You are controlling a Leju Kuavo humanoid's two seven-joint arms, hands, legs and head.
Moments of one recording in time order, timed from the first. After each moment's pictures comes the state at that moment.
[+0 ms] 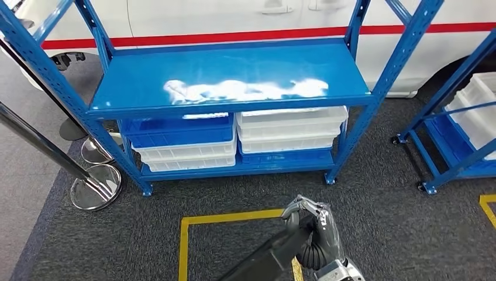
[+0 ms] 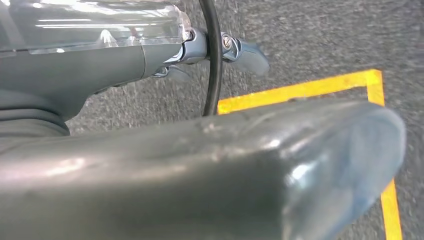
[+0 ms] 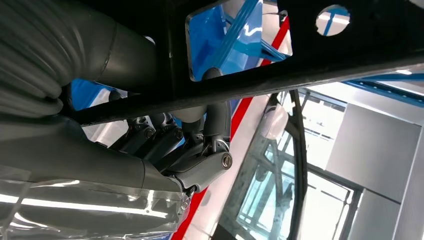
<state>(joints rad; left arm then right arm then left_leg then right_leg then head) -0.04 -0.05 0.50 -0.23 -0.54 0.06 -0.52 0.18 0.04 0.35 -1.94 0.35 -0.21 -0.41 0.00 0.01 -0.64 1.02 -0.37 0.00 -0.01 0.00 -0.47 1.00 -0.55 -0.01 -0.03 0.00</state>
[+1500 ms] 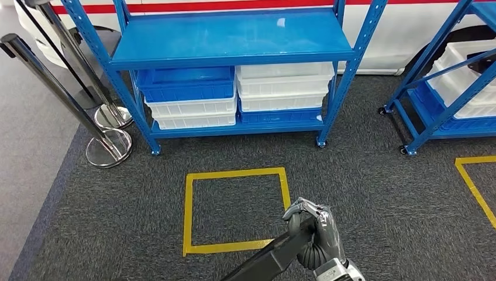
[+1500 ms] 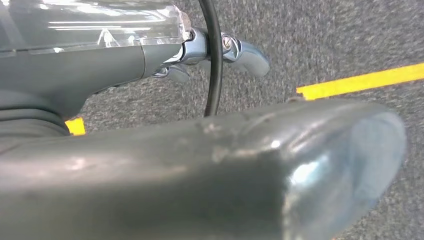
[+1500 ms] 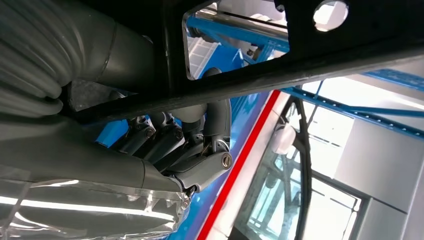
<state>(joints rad) -0.06 -0.05 0.52 -0.23 -0.55 0.06 -0.52 0.20 0.04 0.33 -1.92 0.36 -0.20 -0.41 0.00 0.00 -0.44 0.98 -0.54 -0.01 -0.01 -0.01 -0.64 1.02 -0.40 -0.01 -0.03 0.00</state>
